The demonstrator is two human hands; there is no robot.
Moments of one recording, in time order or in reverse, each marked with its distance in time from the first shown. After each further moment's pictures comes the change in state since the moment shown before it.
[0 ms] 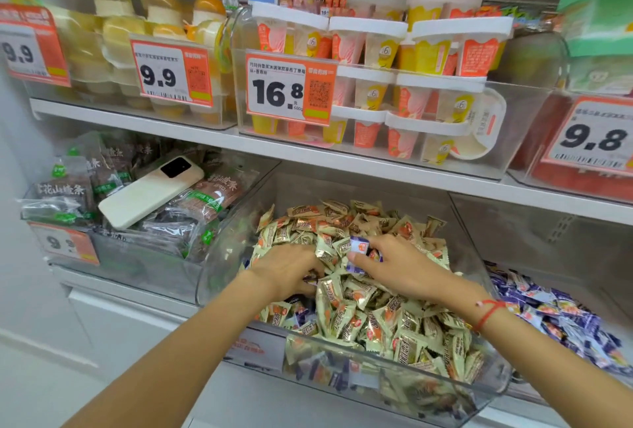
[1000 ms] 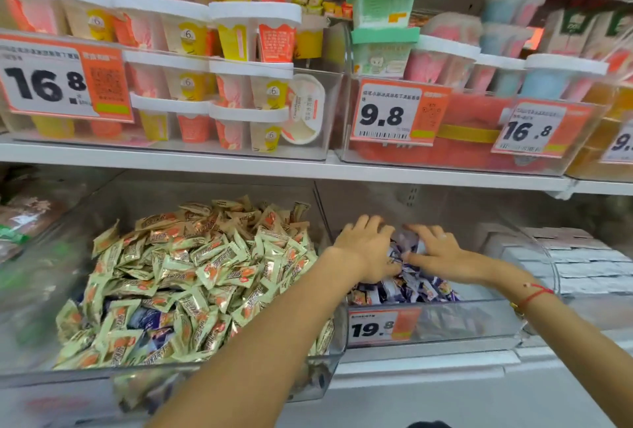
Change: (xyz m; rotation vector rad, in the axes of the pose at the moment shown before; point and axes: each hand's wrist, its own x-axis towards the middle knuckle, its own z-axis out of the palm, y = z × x) left_hand 0.126 0.248 -0.045 -0.098 0.016 0.334; right_hand -0.147 0.183 -0.089 -0.136 0.074 0.678
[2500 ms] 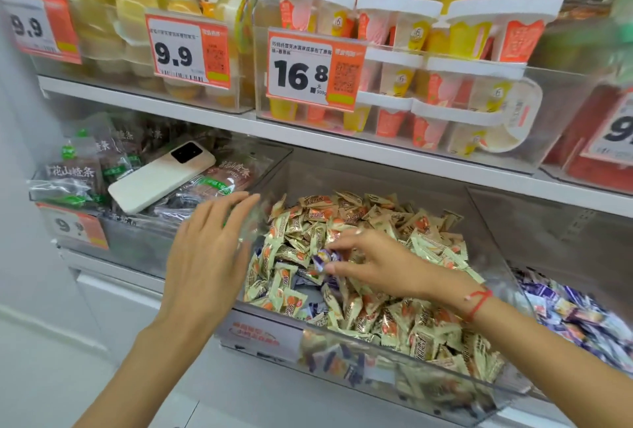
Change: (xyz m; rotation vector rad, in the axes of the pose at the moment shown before) left_hand -0.307 -0.177 0.002 0.233 0.821 -0.656; right_hand -0.005 -0.274 0.085 0.063 -0.135 -0.919
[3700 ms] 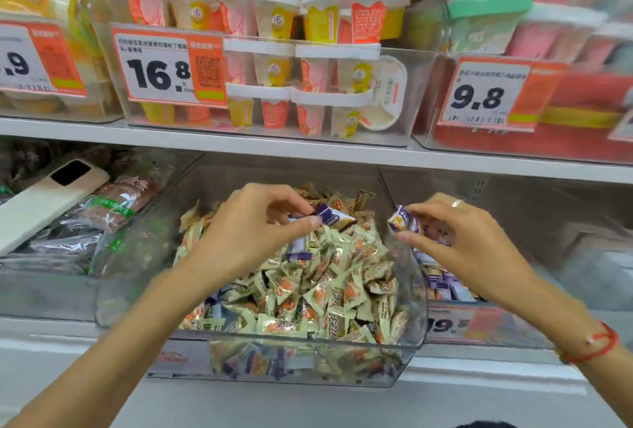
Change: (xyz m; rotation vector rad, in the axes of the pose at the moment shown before) left_hand 0.069 0.126 -0.002 -0.748 -0.515 -0.001; right_hand -0.160 0.050 -0.066 -0.233 0.589 0.298
